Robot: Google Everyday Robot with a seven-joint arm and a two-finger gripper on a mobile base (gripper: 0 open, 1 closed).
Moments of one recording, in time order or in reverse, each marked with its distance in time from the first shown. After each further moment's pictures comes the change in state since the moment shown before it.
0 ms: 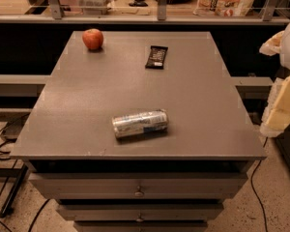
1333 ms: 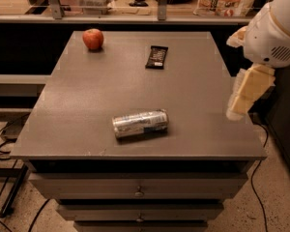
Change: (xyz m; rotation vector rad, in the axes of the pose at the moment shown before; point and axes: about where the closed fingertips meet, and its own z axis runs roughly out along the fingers) arm -0.050 -0.032 0.032 0.014 -0.115 -0.091
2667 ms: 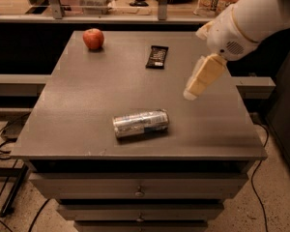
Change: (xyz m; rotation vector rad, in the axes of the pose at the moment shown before) arm -0.064 -0.051 0.049 0.043 -0.245 0.054
